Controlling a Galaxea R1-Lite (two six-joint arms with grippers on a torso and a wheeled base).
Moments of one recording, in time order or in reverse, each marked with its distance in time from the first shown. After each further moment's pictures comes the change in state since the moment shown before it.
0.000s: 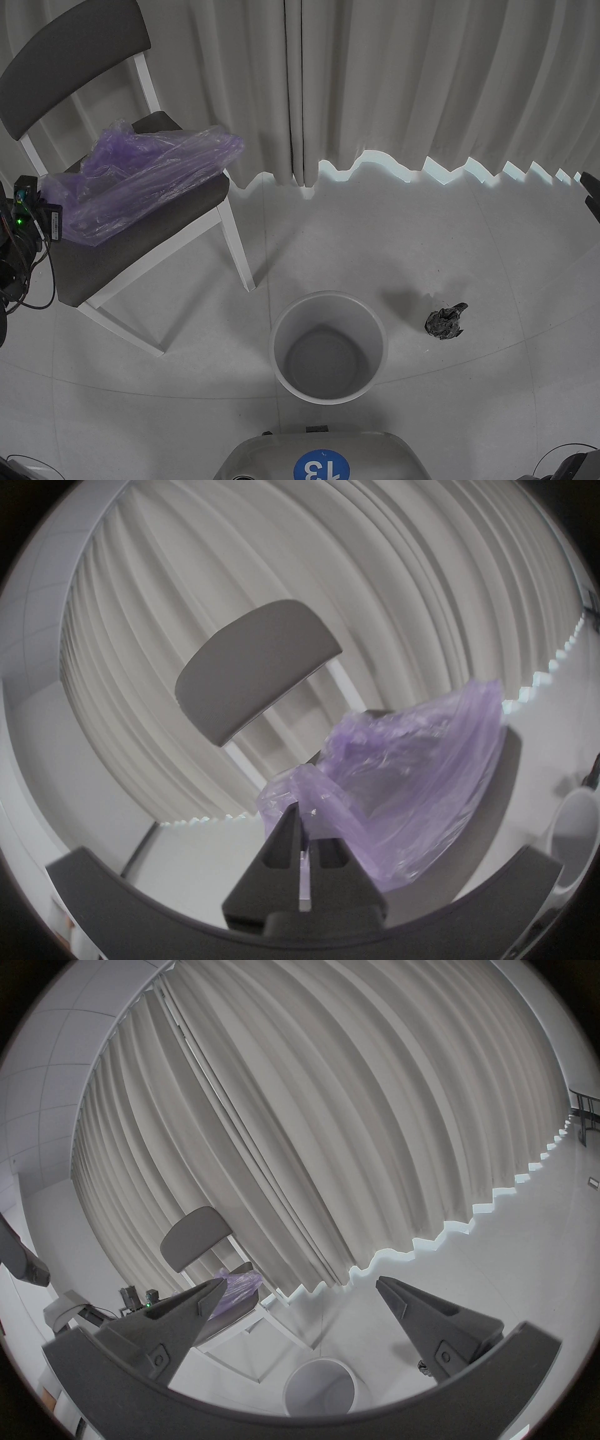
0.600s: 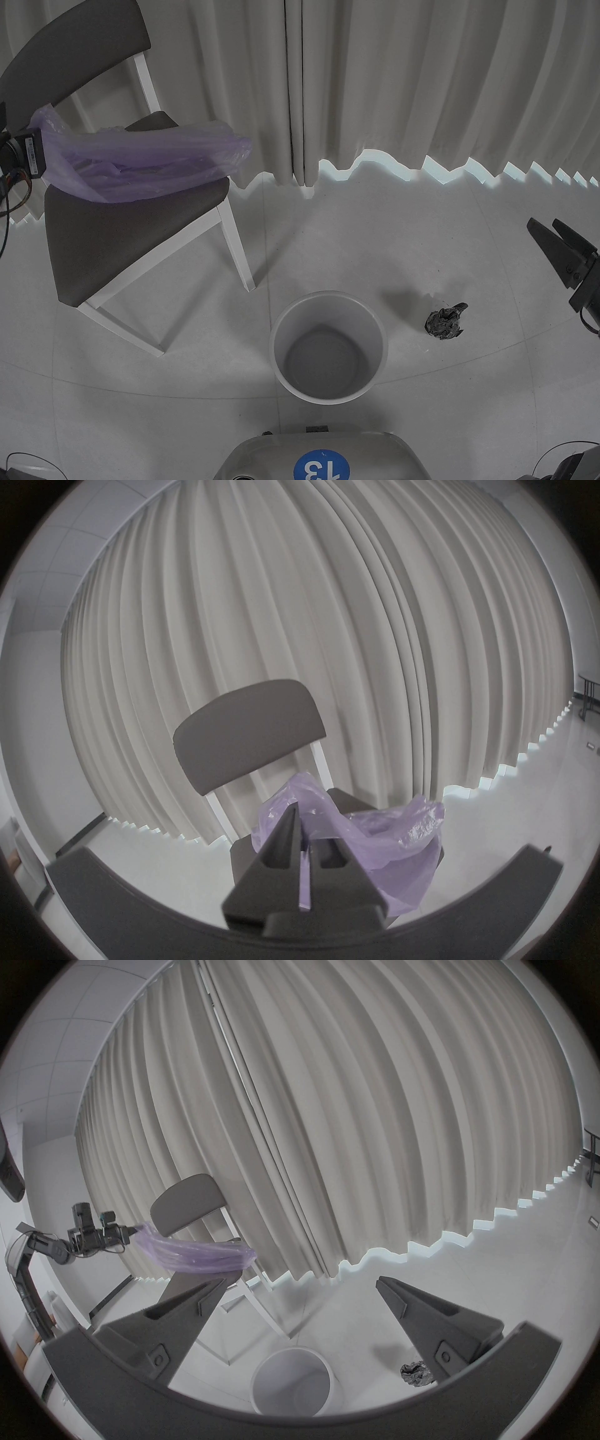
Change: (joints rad) left arm -0.220 -0.218 -0.243 0.304 -0.003 -0.167; right arm 0.111 0.156 0.200 -0.319 -0.105 -0.177
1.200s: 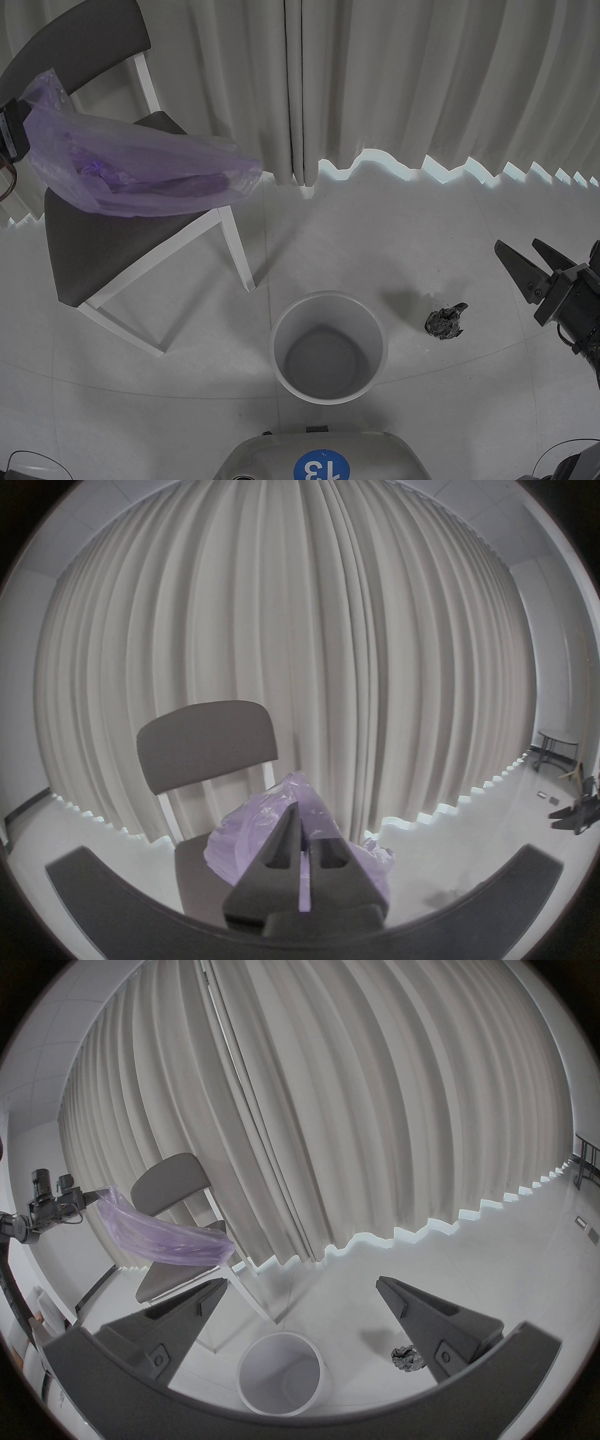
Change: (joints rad) left arm -0.229 -0.123 -0.013 0.051 -0.009 -0.090; right arm 0.089 0.124 0.047 -0.090 -0.158 -0.014
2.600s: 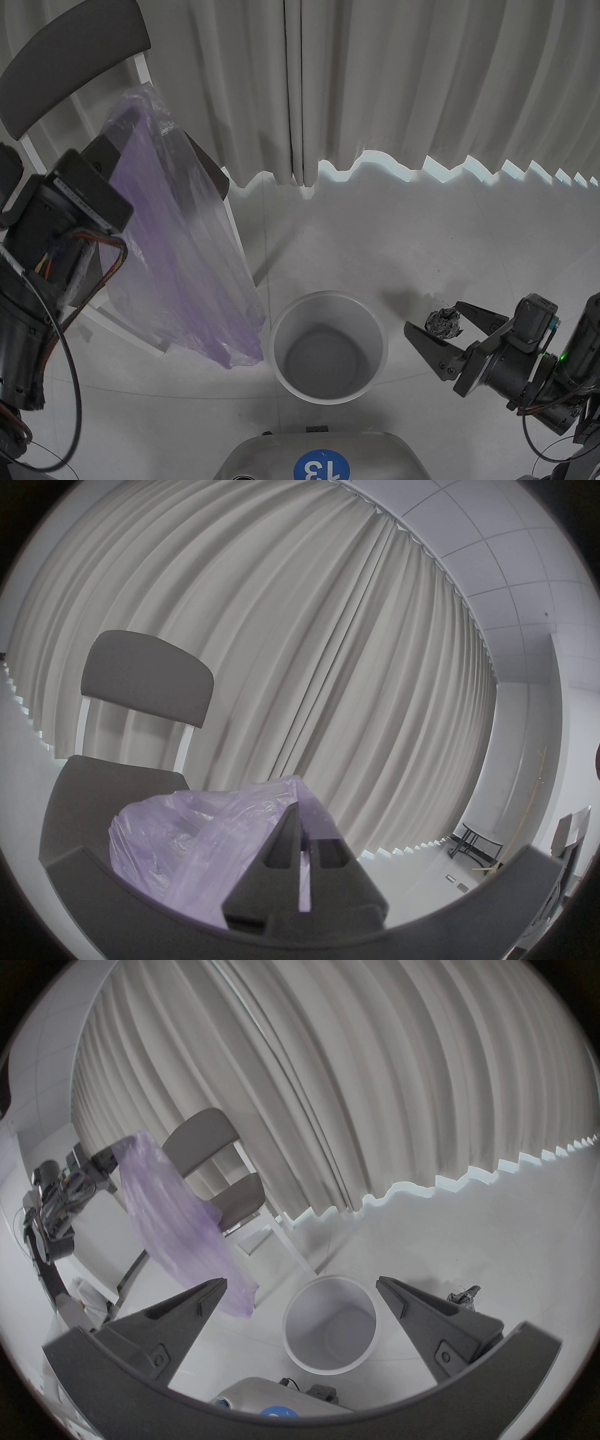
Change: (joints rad) left arm -0.493 0.220 0.391 -0.823 0.137 -0.186; right arm 0.235 0.261 0.059 -0.117 -0.025 0.118
